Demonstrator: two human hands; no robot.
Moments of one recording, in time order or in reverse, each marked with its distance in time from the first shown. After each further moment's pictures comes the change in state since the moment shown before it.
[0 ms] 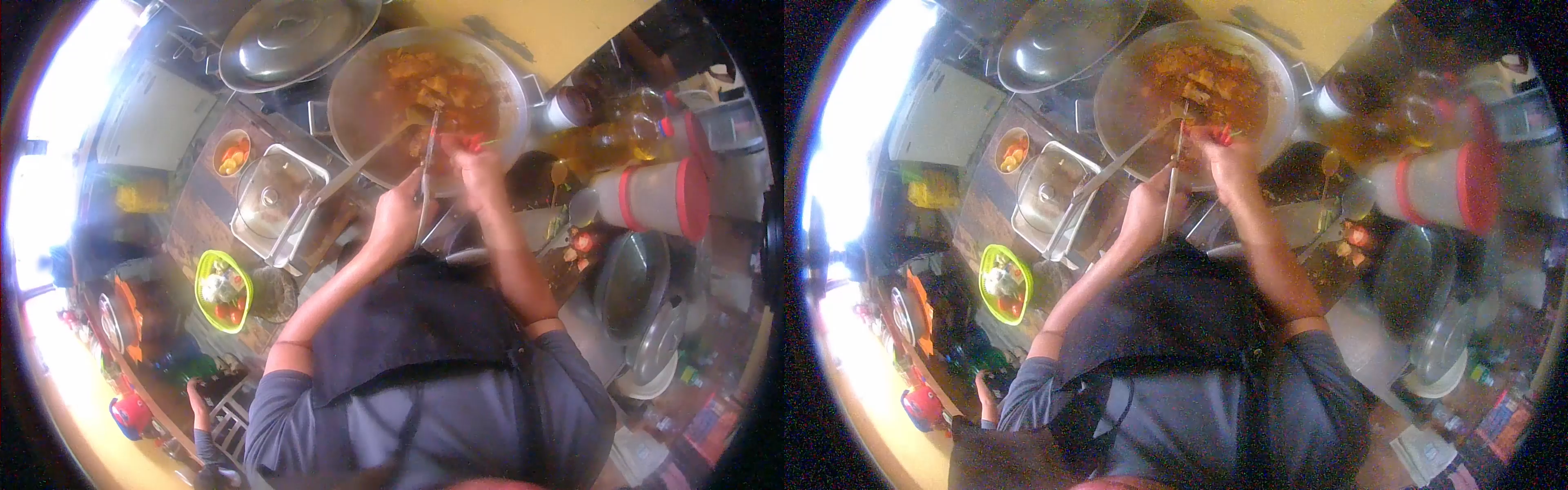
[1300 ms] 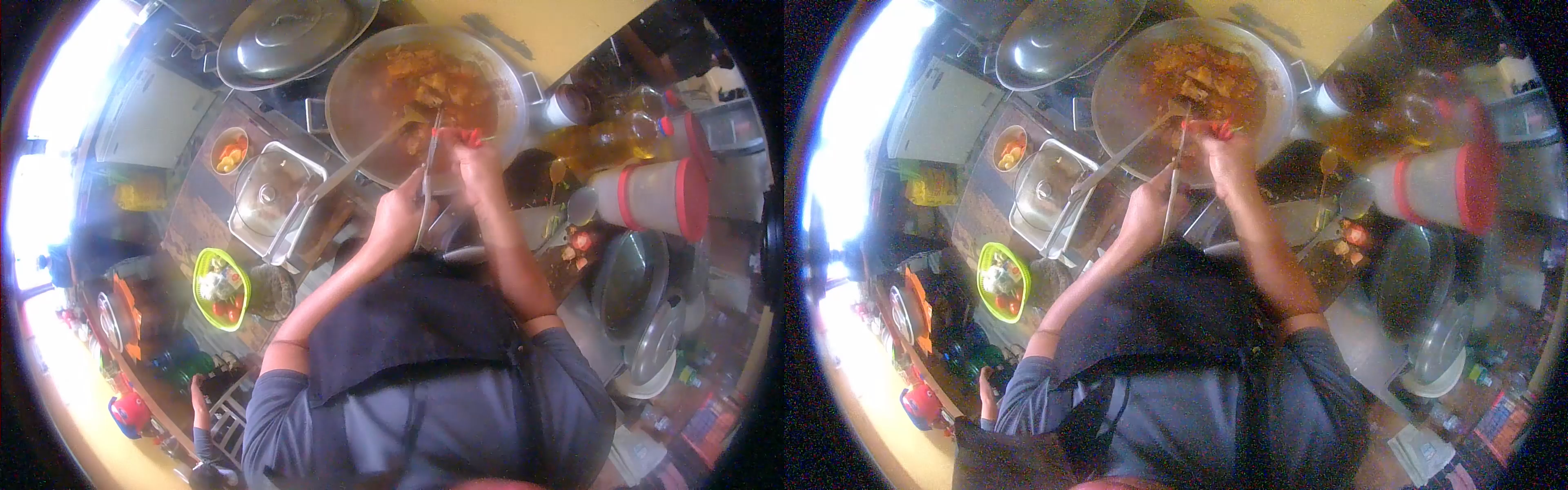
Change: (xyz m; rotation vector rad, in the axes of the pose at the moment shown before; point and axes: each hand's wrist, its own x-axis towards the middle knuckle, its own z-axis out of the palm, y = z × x) left_hand -0.002 -0.004 0.004 -0.002 -0.029 0.021; right_hand 0.004 -0.002 0.000 0.055 -0.005 0.004
